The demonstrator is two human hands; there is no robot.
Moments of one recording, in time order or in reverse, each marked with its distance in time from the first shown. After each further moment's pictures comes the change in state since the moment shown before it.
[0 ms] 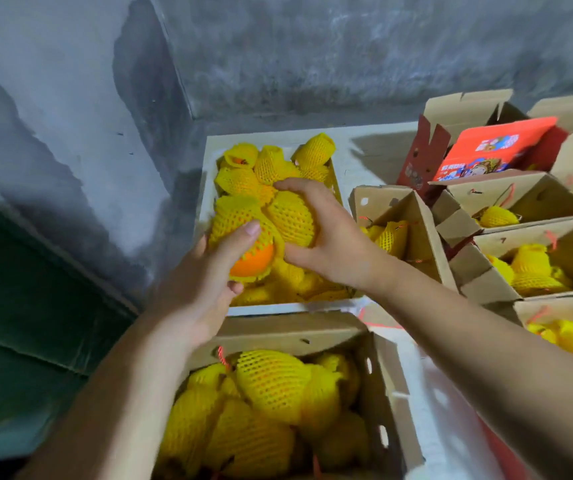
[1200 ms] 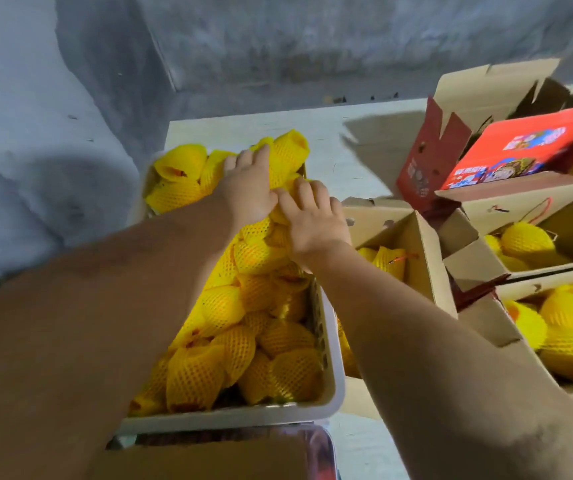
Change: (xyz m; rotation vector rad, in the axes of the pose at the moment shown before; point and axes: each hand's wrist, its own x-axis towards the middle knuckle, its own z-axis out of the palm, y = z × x) left_hand 0.324 -0.016 0.134 1.572 -0.046 0.349; right_hand 0.099 0.235 0.007 -0.834 -0.192 0.318
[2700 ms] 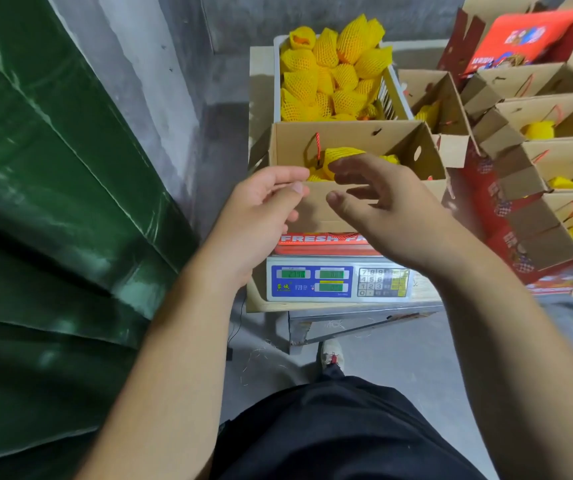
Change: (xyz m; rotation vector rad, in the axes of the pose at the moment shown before) left_hand -0.662 -0.106 -0.072 -1.233 0.009 -0.106; right_hand -0.500 -0.324 -0.178 0.755 0.011 0.020
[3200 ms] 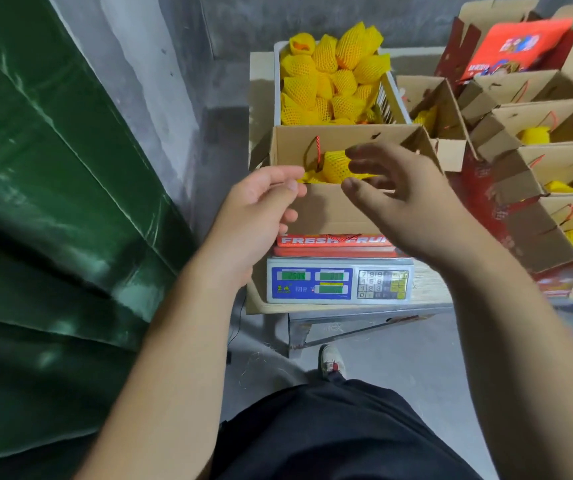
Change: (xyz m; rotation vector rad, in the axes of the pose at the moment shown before) left_hand 0.000 -0.003 -0.004 -0.063 0.045 -0.021; right_hand -0.003 -0.005 -0.009 0.014 0.100 0.008
